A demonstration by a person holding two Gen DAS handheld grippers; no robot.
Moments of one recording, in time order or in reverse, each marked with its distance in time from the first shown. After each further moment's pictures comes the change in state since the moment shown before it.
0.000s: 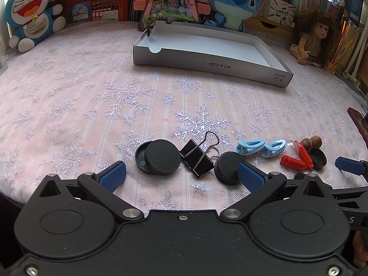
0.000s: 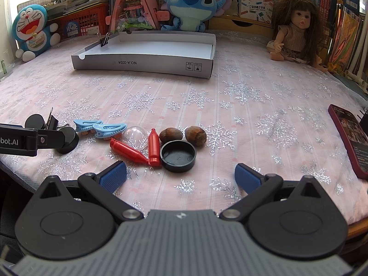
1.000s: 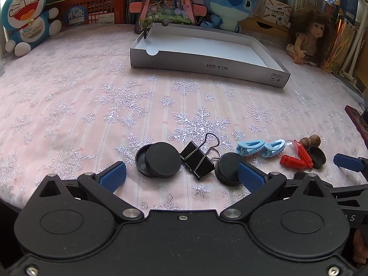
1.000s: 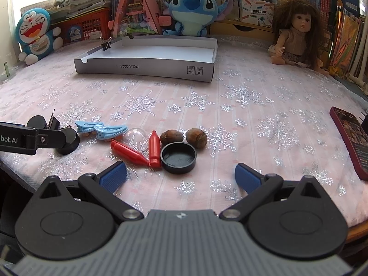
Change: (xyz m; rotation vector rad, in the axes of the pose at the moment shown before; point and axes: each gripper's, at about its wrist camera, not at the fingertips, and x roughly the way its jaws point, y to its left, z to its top) left arm -0.001 0.003 0.002 0.023 -0.008 -0.020; right arm -0.002 -0.003 -0.002 -0.006 -0.037 0.017
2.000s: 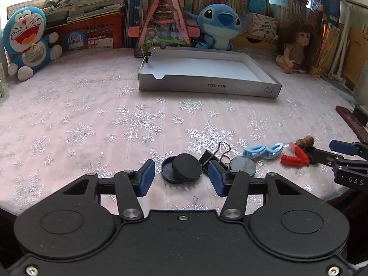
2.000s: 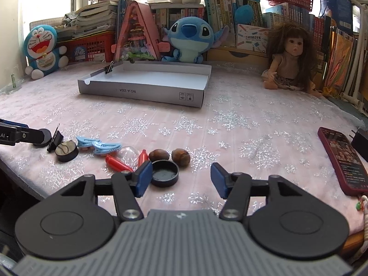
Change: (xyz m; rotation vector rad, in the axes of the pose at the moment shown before) left arm -0.032 0.022 -0.009 0.085 -0.114 -0.020; right arm -0.022 -0.015 -0.007 -0.029 -0.134 0.006
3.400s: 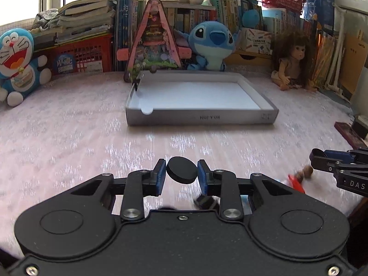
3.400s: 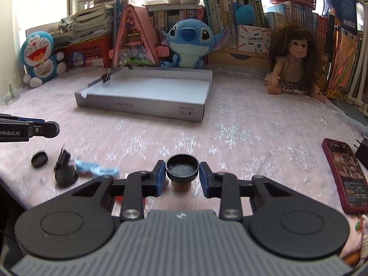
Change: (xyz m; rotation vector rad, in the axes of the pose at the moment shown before) left arm 0.017 -0.006 0.049 0.033 -0.086 -0.022; right arm 0.012 -0.011 0.040 0.038 0.012 0.019
